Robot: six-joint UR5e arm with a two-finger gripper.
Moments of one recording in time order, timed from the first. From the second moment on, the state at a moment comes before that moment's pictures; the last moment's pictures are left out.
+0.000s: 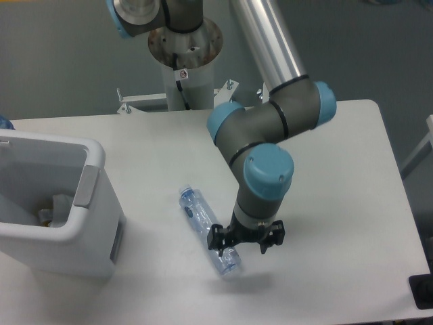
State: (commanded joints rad) arm 2.38 -2.21 -1.31 -1.17 1.44 0.27
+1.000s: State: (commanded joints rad) arm 2.34 -2.31 -1.30 -1.20 1.52 0.17
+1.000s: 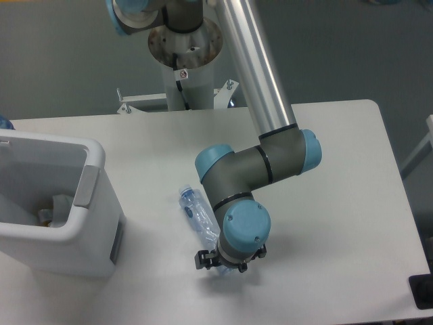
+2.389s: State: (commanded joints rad) arm 2.37 -2.16 -1.24 -1.19 1.40 0.19
